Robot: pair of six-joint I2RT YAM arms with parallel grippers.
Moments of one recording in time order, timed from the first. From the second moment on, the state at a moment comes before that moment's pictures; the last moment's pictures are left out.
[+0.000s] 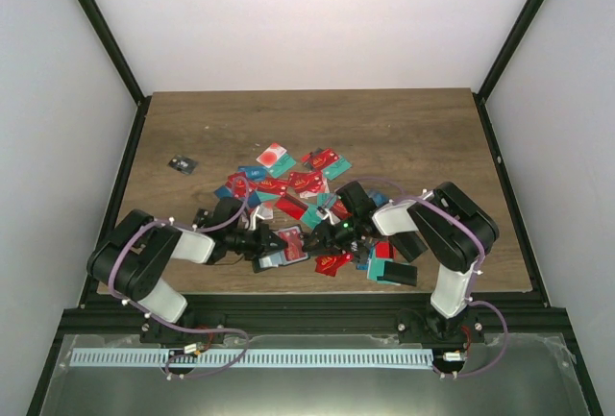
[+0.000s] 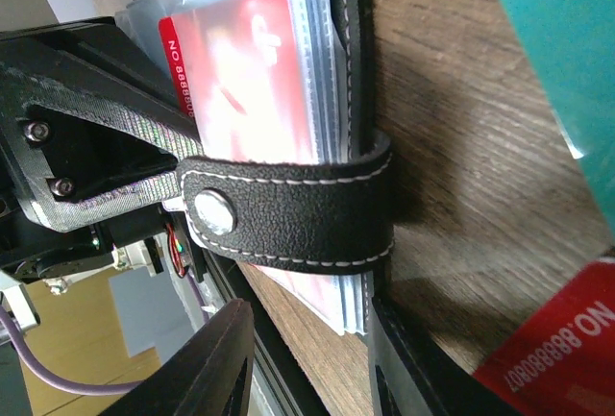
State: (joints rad) left arm -0.47 1.58 0.34 0.42 0.77 -0.94; right arm 0.64 1.81 0.72 0.06 -0.92 0.72
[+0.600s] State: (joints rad) left arm -0.49 1.41 0.40 0.08 0.69 -0.86; right arm 0.64 1.76 0.74 -0.03 -0.83 0.66
